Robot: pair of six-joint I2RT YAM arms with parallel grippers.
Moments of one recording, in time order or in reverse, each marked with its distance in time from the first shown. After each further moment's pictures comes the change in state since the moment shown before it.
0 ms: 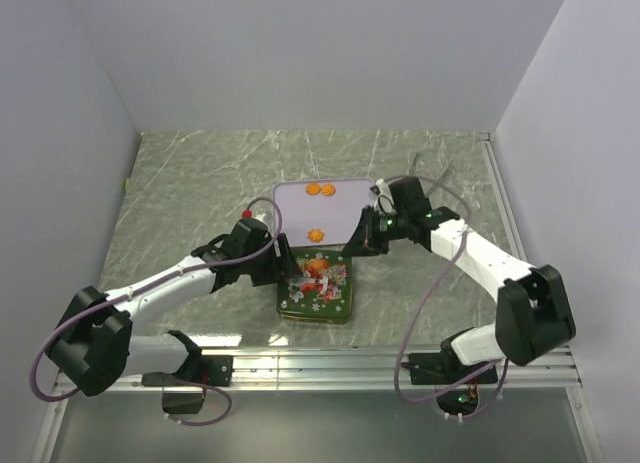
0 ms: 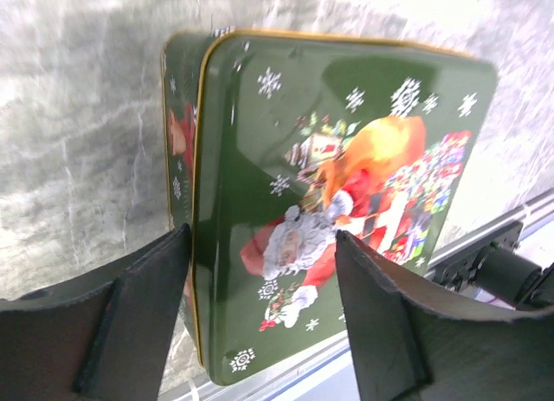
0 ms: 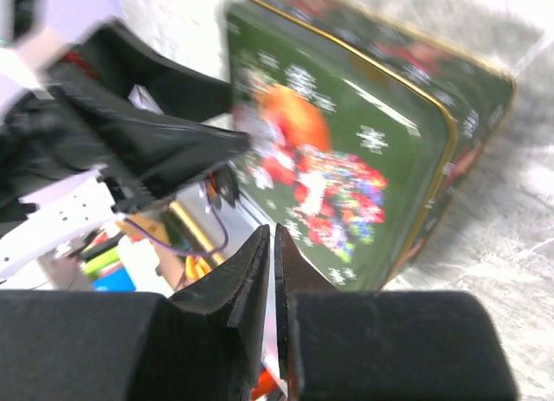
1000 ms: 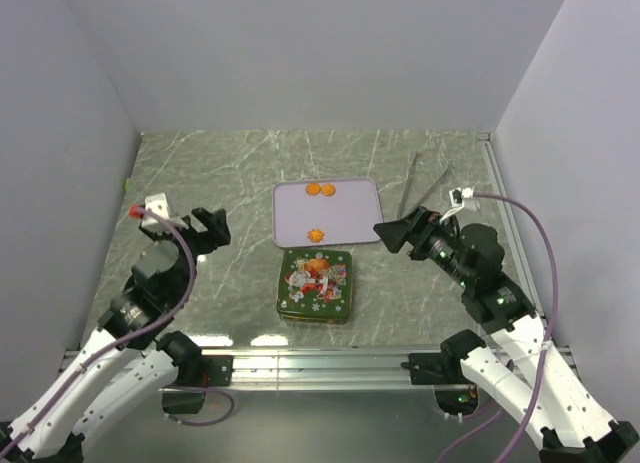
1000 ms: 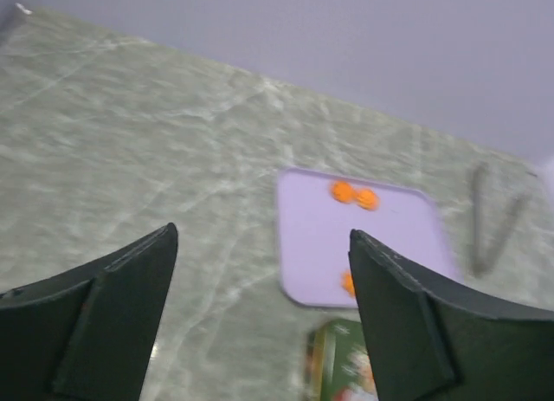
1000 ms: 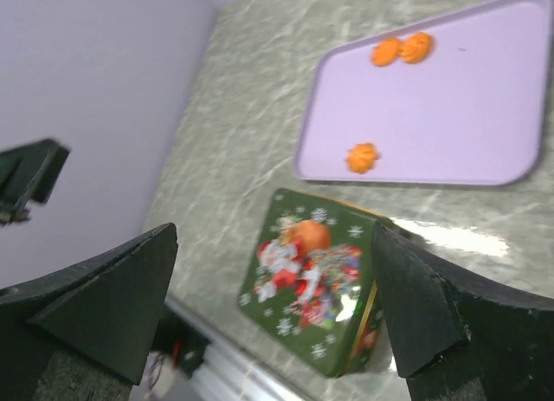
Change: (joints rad) left arm 0.003 -0.683 0.127 -0.059 -0.779 0.384; right arm 0.028 -0.789 -0.138 0.062 0.574 -0.007
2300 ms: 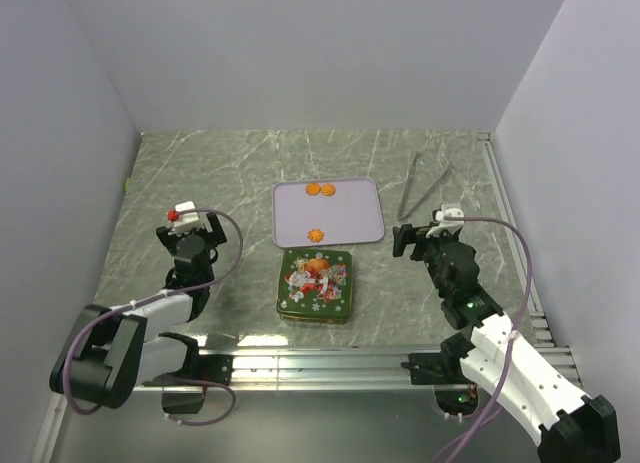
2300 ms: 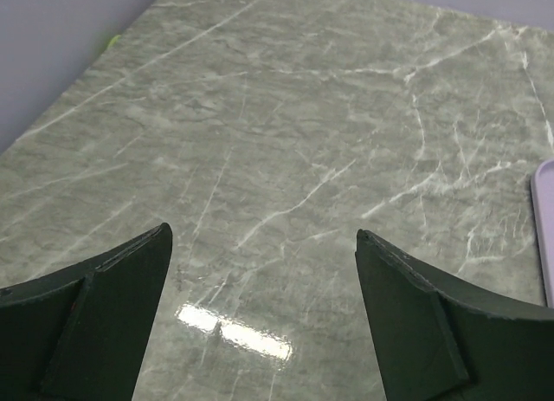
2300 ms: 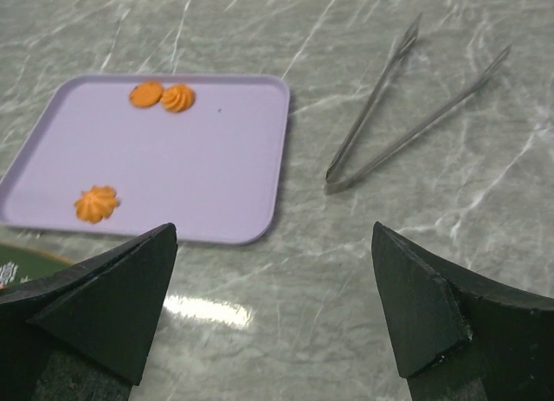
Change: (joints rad) left arm 0.390 0.595 -0.574 1.149 0.032 0.322; right arm -0.016 -0.001 -0.426 0.485 0.383 -0.591
